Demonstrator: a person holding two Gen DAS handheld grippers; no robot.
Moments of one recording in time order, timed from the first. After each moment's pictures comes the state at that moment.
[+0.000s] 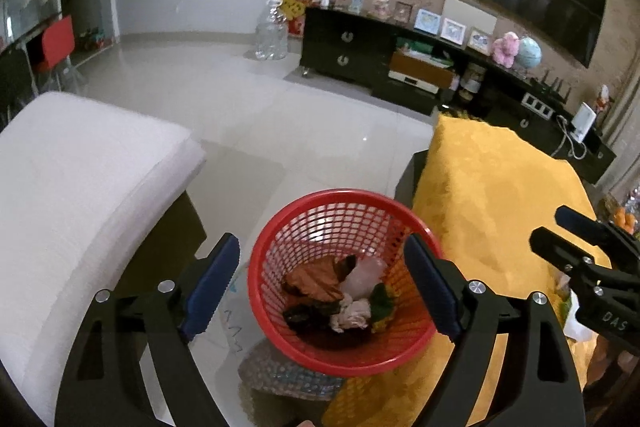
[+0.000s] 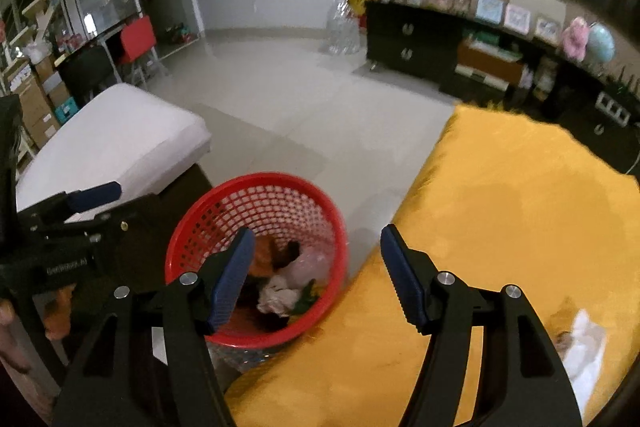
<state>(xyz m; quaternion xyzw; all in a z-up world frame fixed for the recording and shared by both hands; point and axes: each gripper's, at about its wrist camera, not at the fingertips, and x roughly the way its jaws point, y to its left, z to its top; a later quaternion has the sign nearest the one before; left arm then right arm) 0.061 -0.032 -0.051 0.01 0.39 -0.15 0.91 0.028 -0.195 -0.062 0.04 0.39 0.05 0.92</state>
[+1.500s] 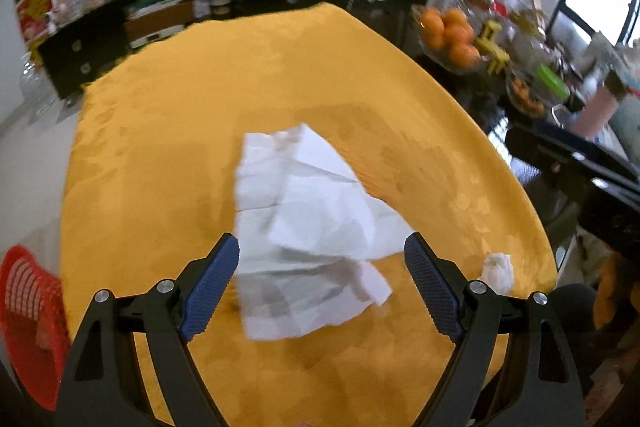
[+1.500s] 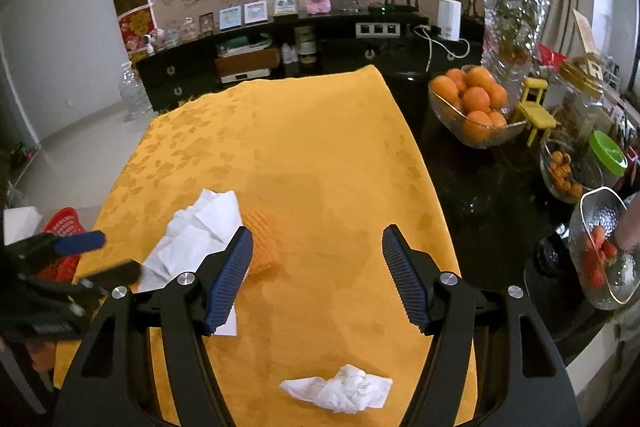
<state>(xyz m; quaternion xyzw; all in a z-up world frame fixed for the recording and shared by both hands) -0.094 -0.373 -0.125 0.21 0.43 -0.47 0.75 -0.231 -0.455 -0.081 0.16 0.34 -0.29 0.88</state>
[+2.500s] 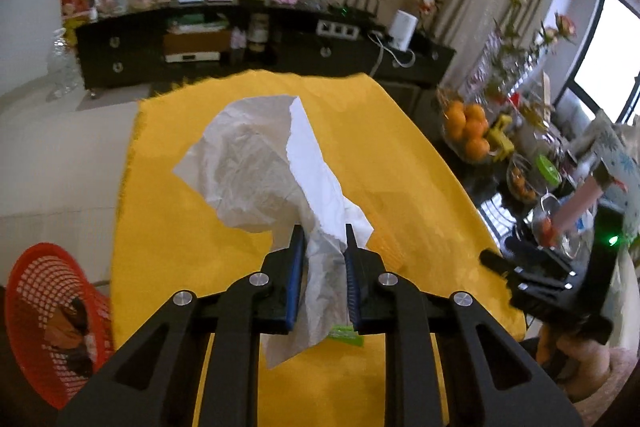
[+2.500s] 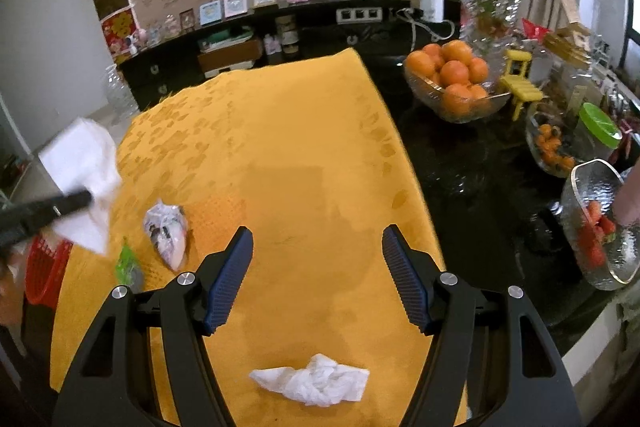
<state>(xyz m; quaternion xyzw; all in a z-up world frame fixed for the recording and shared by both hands) -0.034 -0.301 -0.051 0.08 0.39 -0.45 0.80 -0.244 -0.472 -0.098 0.19 0.36 -0.29 0.87</state>
